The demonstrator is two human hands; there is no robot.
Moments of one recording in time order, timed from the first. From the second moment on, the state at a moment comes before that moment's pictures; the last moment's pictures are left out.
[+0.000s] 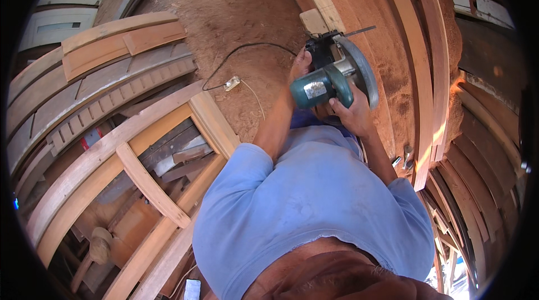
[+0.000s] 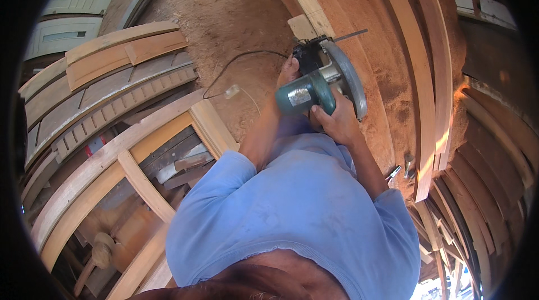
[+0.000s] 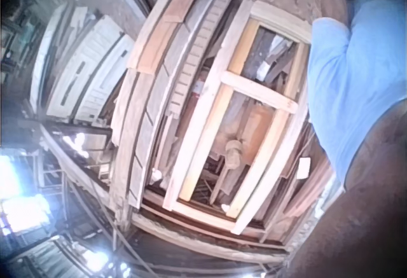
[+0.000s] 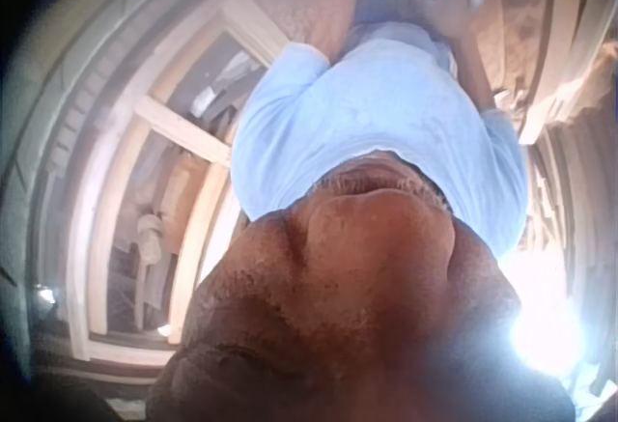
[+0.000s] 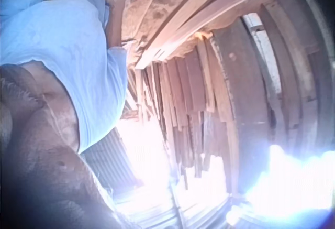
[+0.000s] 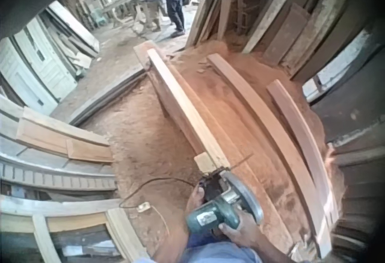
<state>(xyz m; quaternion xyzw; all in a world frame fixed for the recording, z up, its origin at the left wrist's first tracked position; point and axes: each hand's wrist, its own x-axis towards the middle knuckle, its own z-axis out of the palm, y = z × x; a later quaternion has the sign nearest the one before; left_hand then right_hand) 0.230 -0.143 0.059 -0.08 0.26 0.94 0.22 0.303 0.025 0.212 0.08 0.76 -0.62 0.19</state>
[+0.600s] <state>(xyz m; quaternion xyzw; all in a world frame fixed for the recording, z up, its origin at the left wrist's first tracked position) 0.244 -0.133 0.073 -0.08 0.28 0.93 0.20 0.324 0.028 0.215 0.07 0.75 -0.64 0.16</state>
